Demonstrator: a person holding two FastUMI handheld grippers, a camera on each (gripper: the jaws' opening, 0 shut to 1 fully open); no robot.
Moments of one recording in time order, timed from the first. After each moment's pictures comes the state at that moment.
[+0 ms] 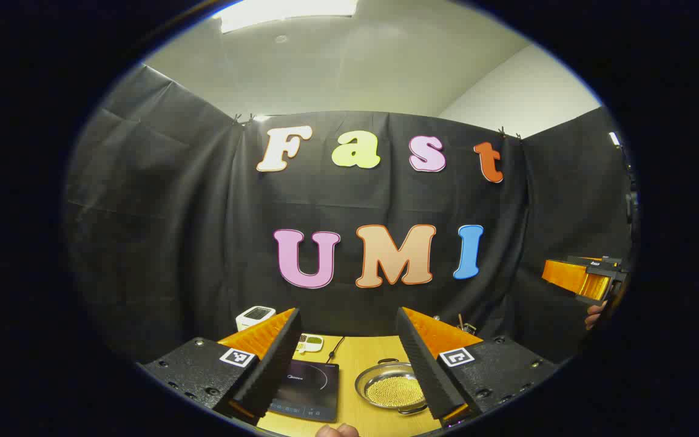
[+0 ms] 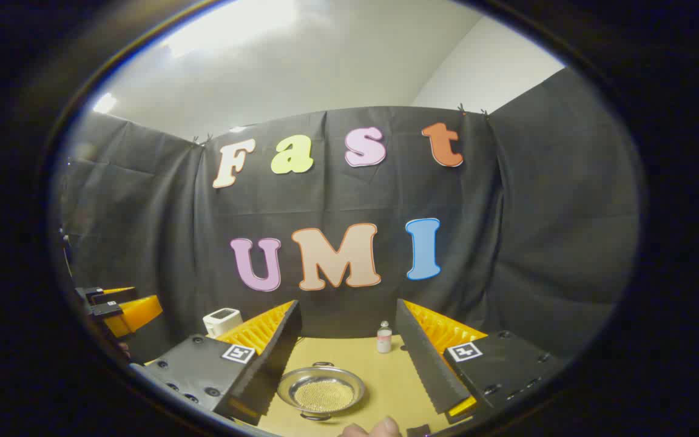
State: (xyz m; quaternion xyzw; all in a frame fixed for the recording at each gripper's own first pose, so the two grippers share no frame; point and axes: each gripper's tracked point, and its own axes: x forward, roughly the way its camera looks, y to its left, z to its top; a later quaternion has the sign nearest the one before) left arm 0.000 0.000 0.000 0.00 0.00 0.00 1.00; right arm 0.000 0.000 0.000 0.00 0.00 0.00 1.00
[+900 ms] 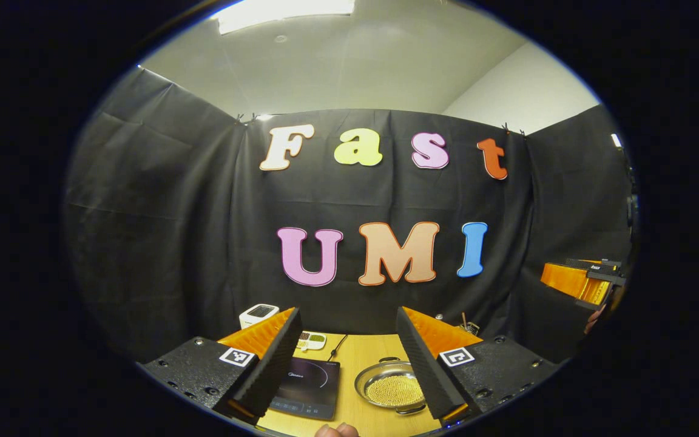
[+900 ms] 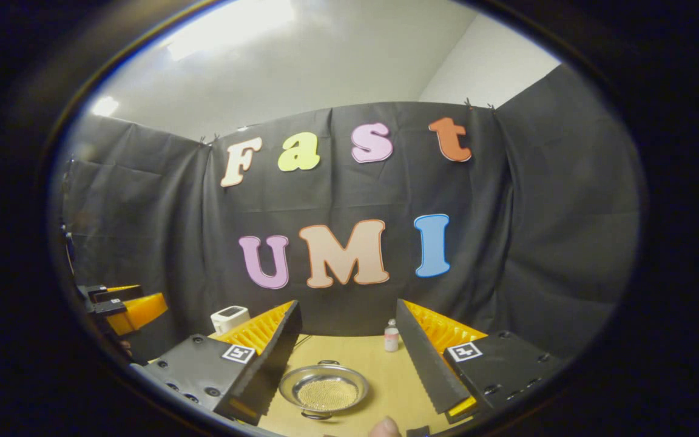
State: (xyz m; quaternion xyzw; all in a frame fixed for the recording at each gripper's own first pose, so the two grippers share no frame) left arm 0.002 -0.013 -0.004 0.00 0.01 0.02 1.00; right arm 0.013 -0.007 -0.008 0.01 0.01 0.03 1.00
